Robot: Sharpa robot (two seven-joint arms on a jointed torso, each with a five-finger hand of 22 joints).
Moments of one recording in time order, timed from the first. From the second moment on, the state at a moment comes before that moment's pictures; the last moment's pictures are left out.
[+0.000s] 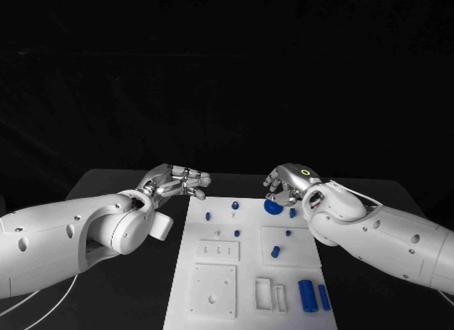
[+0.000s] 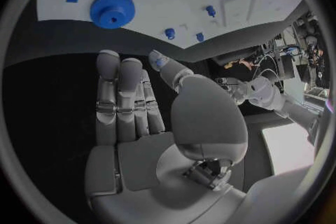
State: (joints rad) left arm 1.47 -0.84 -0.23 1.52 -0.10 -0.34 0.32; left_hand 1.43 0.05 -0.09 -0.03 0.22 1.10 0.12 0.07 0.07 1.25 0.08 0.07 0.06 1.24 0.02 0.46 0.17 0.02 0.96 0.00 0.50 0.36; right arm 1.22 -0.66 0.10 1.29 -1.70 -0.42 -0.24; right_hand 1.24 -0.18 0.48 -0.19 0.17 1.10 0.11 0.06 0.06 1.39 0.02 0.08 0.08 1.44 -0.06 0.94 0.46 0.11 1.47 -0.08 0.42 1.18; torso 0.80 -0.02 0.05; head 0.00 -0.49
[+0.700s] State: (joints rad) left arm 1.47 -0.84 -0.23 1.51 -0.10 -0.34 0.32; left_hand 1.43 0.05 -0.09 -0.03 0.22 1.10 0.12 0.07 0.07 1.25 0.08 0.07 0.06 1.24 0.02 0.46 0.17 0.02 0.96 0.00 0.50 0.36; right arm 1.21 -0.66 0.12 1.15 -1.53 -0.25 -0.18; right_hand 1.28 -0.14 0.17 -0.13 0.28 1.02 0.11 0.06 0.06 1.26 0.00 1.11 1.13 1.43 -0.07 1.09 0.94 0.08 1.47 -0.10 0.69 1.31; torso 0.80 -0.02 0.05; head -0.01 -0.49
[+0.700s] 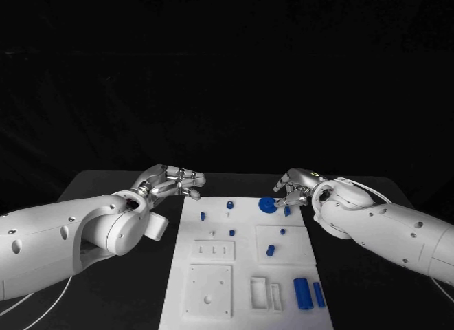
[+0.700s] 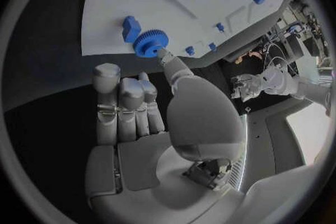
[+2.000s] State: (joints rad) left arm 1.47 -0.83 -0.24 1.50 -0.10 -0.34 0.31; left_hand 1.43 0.05 -0.09 -0.03 0.22 1.10 0.12 0.07 0.07 1.25 0.08 0.07 0.06 1.24 0.02 0.46 0.17 0.02 0.96 0.00 0.50 0.36; right arm 1.20 -0.56 0.11 1.03 -1.52 -0.21 -0.15; right_hand 1.28 -0.13 0.17 -0.13 0.28 1.02 0.11 0.06 0.06 1.27 0.00 1.14 1.17 1.44 -0.07 1.10 0.99 0.08 1.46 -0.10 0.74 1.31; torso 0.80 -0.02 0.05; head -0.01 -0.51
